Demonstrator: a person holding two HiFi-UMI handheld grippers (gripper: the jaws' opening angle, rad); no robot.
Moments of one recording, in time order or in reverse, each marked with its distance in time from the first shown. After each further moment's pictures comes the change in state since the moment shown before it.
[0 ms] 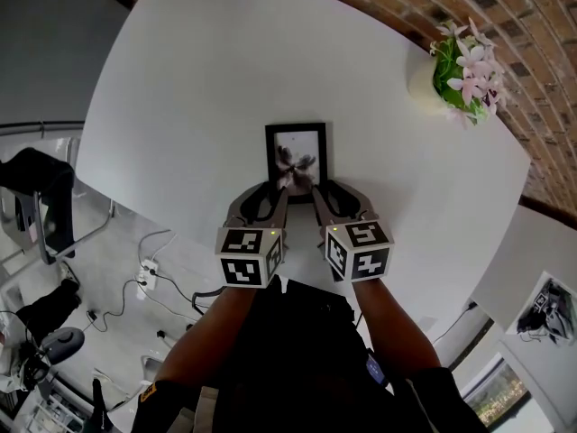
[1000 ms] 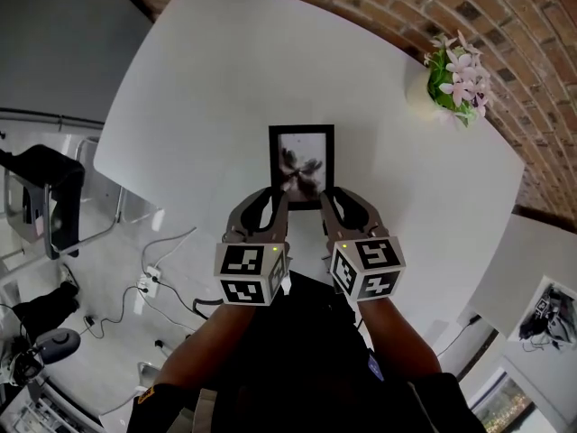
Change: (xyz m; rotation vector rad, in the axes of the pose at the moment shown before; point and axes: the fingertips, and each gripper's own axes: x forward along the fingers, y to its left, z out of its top) left arm -0.065 -0.013 0.035 0.031 -0.166 0.029; right arm -0.054 0.038 0.036 -0.028 -0.162 -0.010
